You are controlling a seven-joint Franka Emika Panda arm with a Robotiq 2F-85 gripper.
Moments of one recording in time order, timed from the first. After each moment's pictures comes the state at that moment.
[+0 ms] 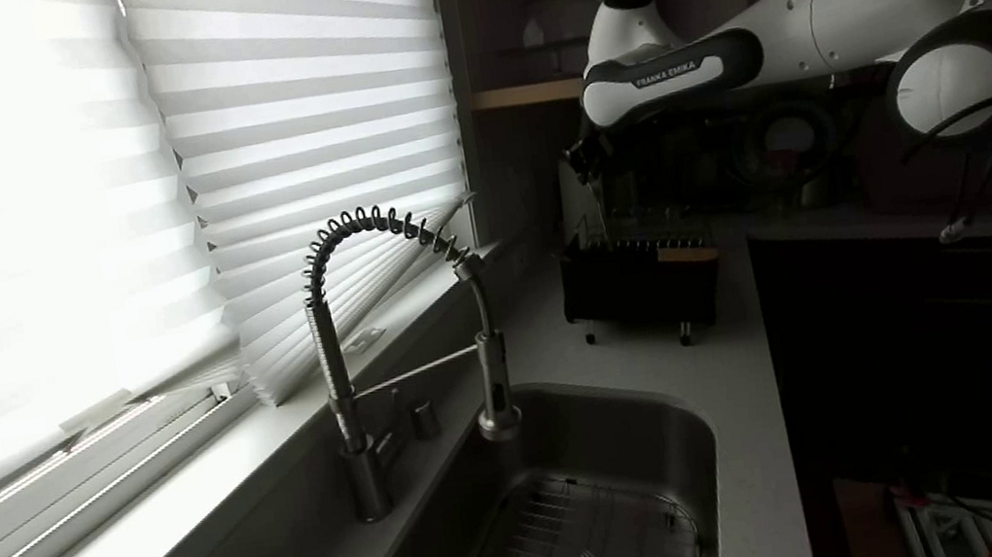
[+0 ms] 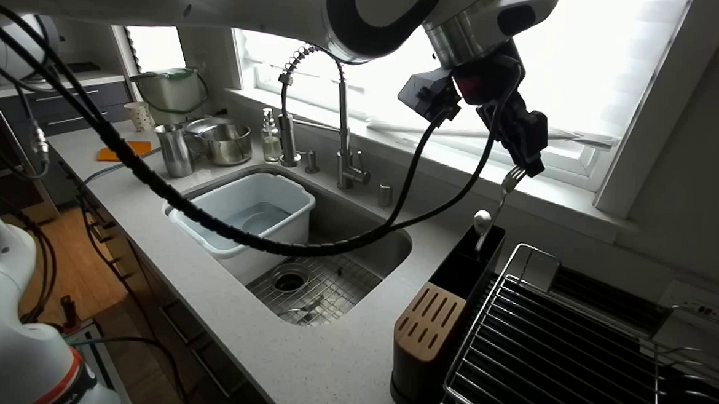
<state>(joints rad) -0.36 0.13 -0.30 -1.58 -0.17 2.30 0.11</state>
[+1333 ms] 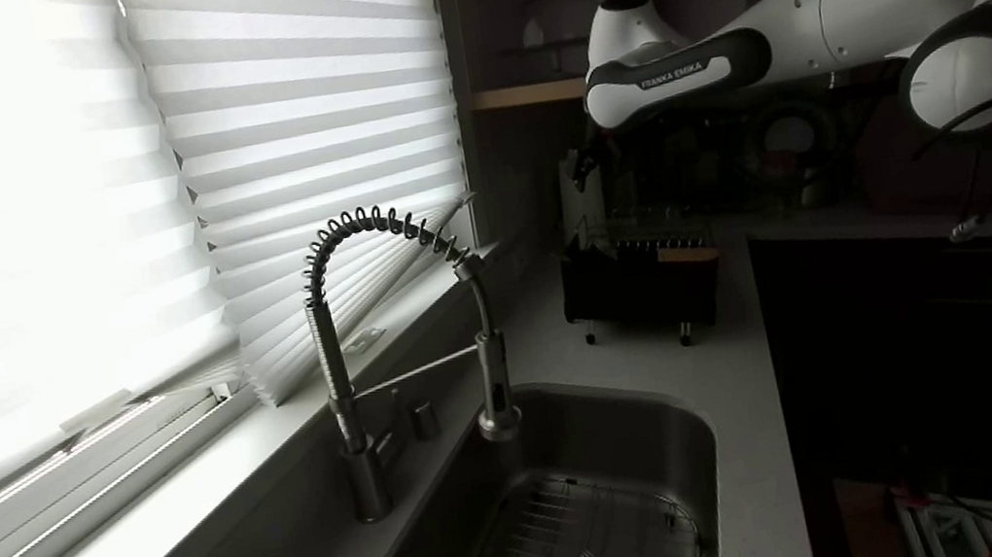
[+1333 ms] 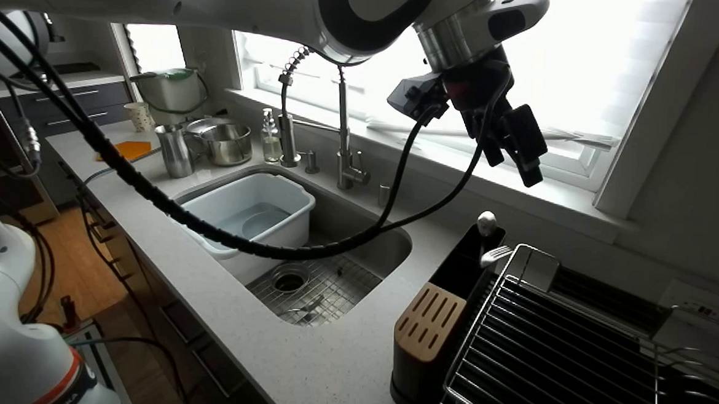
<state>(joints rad) -0.35 0.10 -0.30 -1.61 -0.22 2.23 0.11</state>
